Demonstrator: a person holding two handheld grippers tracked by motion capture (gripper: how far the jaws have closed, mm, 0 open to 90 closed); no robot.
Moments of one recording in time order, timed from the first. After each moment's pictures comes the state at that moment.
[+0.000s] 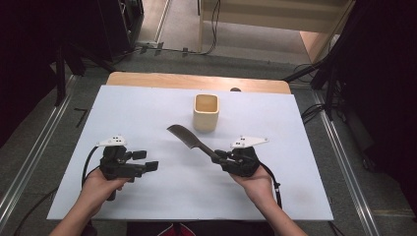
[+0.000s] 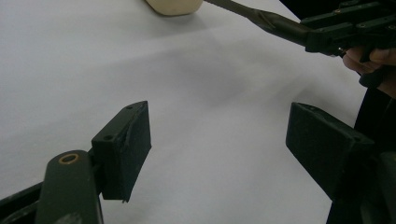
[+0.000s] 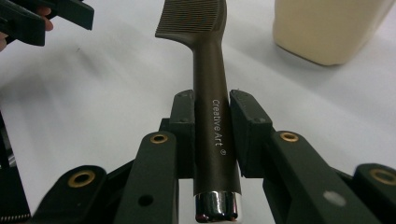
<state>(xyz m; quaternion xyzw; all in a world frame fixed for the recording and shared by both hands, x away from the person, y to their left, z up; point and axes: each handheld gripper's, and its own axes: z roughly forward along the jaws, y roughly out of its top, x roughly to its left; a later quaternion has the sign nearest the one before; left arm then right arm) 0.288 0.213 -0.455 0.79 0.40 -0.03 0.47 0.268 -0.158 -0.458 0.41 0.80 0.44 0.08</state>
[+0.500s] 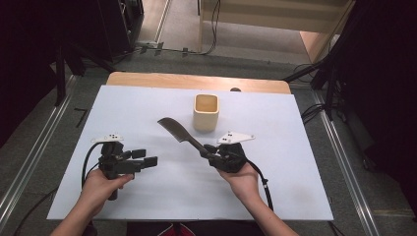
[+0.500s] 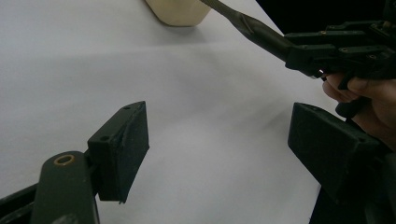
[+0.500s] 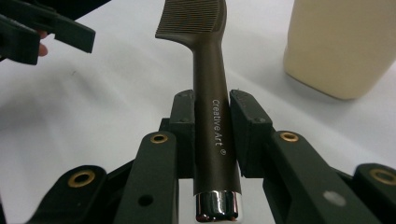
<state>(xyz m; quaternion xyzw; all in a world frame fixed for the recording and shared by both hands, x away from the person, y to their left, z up) 0.292 0.215 -0.452 0.75 0.44 -0.06 0.49 0.277 -0.124 -0.453 0.41 0.78 0.45 0.11</state>
